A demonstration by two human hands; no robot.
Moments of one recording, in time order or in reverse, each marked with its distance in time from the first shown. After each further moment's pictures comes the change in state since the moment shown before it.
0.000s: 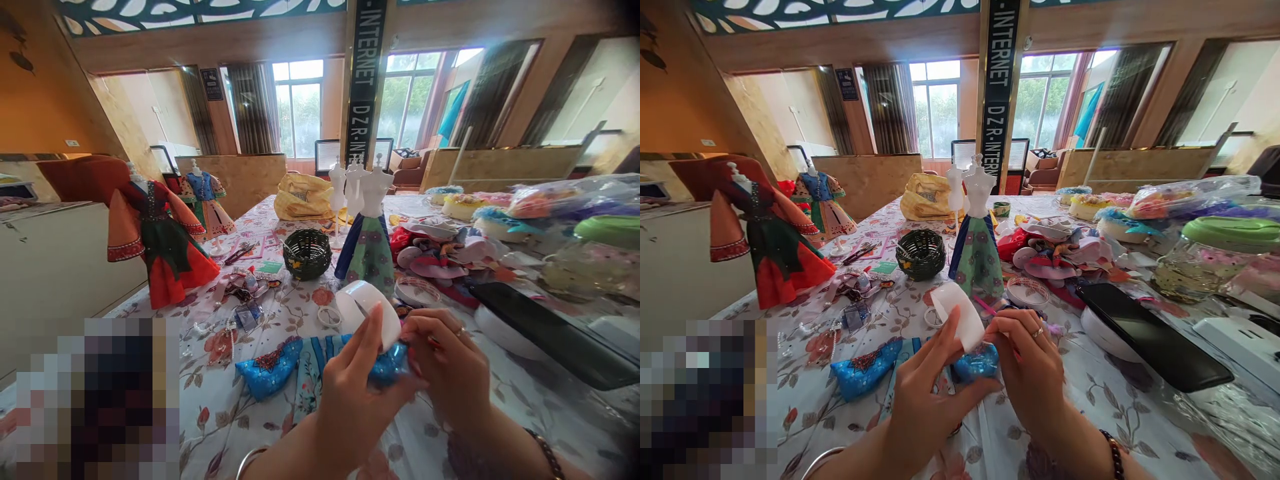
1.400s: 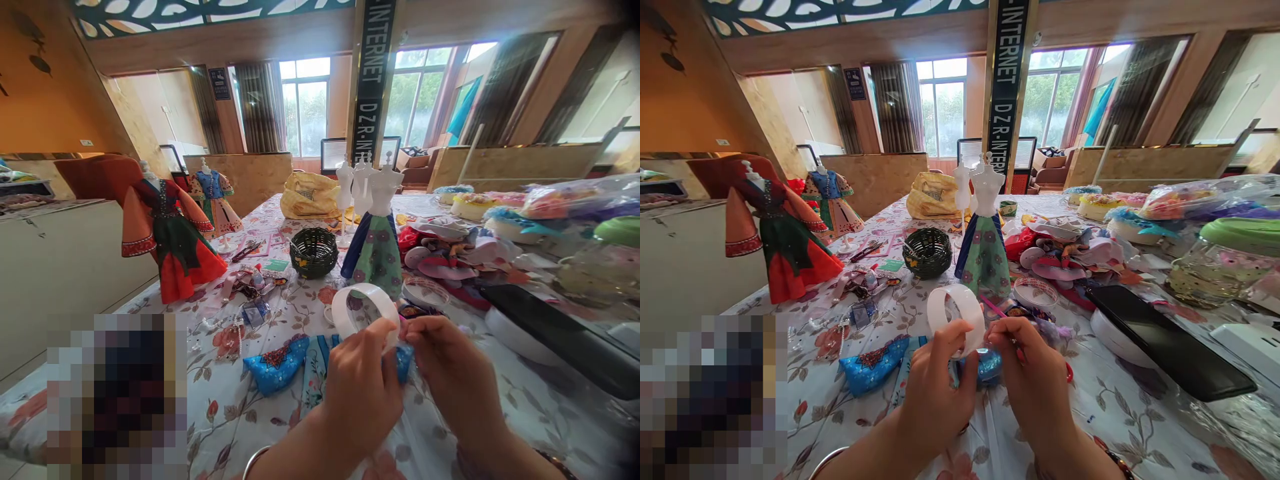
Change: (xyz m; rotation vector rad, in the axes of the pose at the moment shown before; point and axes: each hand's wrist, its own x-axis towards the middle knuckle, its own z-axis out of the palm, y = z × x) left_hand 0.007 0.000 0.000 0.245 -0.063 0.022; right_hand -0.007 -0.014 0.000 0.235 -0.153 0.592
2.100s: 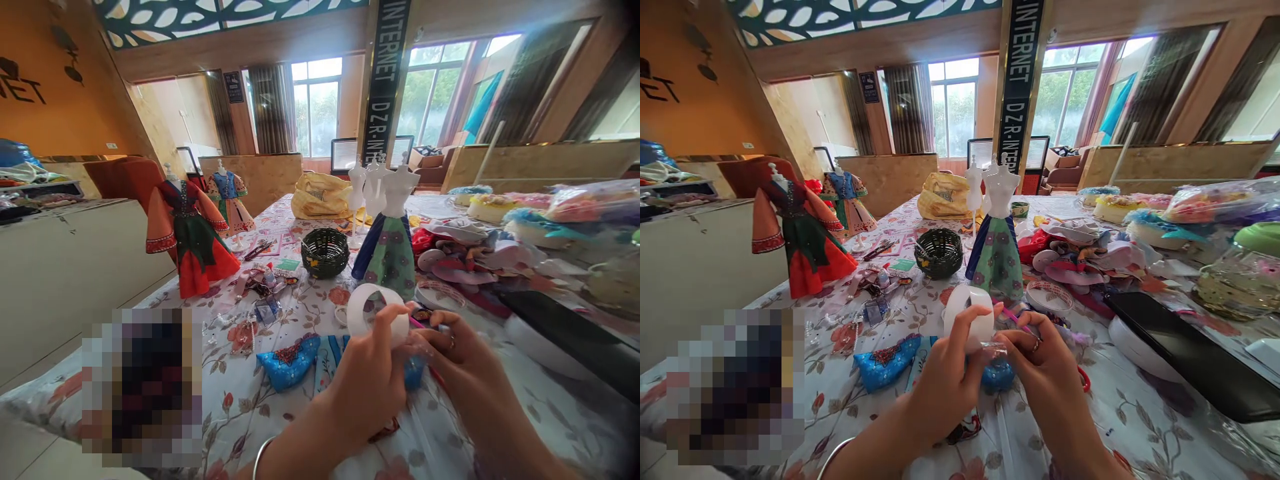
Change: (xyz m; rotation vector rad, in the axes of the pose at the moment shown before) left_hand 0.010 -0.007 -0.011 -0.264 -0.336 -0.149; right_hand 0.002 -0.008 0.002 0.614 -0.202 0.390
